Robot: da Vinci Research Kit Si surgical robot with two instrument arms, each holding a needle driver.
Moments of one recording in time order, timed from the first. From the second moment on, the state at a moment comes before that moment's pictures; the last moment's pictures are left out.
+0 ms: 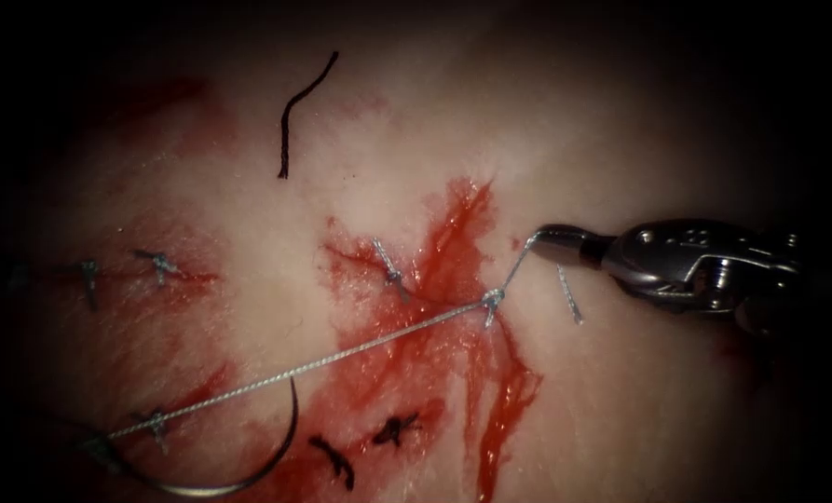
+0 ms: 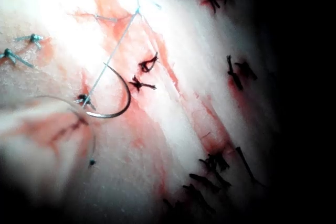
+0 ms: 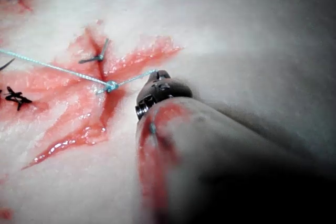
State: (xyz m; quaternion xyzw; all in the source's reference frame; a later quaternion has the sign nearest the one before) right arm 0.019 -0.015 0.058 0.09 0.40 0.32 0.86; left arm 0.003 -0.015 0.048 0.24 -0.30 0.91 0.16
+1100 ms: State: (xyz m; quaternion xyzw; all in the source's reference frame) right arm 0.017 -0.018 0.061 0.03 0.27 0.40 0.88; left arm 0.004 -0.022 0.040 0.25 -0.39 0.89 0.05
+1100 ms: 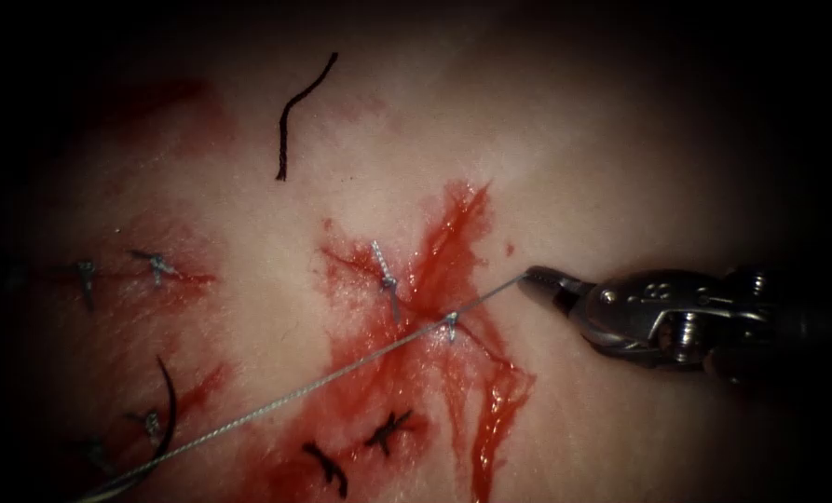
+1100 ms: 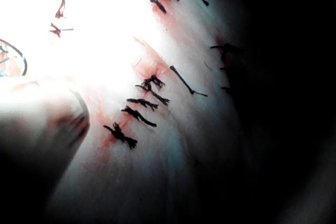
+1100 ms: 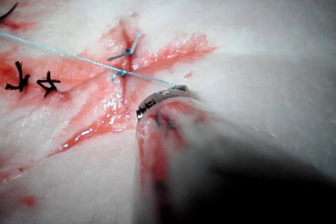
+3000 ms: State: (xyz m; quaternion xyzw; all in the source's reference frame) right arm 0.026 -0.020 0.056 0.23 0.54 0.33 0.74; left arm -0.021 0.015 0.049 -0.20 -0.11 0.90 0.37
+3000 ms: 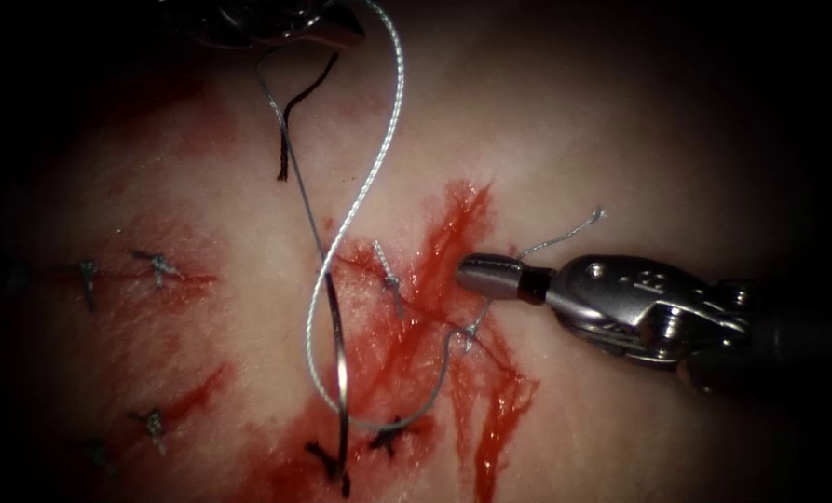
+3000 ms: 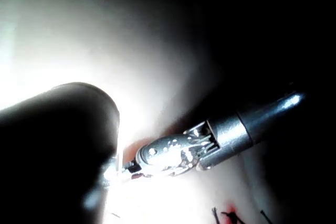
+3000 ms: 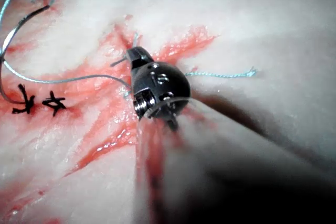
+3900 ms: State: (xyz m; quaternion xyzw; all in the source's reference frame) right arm 0.030 -0.025 0.054 0.36 0.57 0.22 0.70; left arm -0.018 0.018 0.053 -0.19 0.01 0.88 0.43
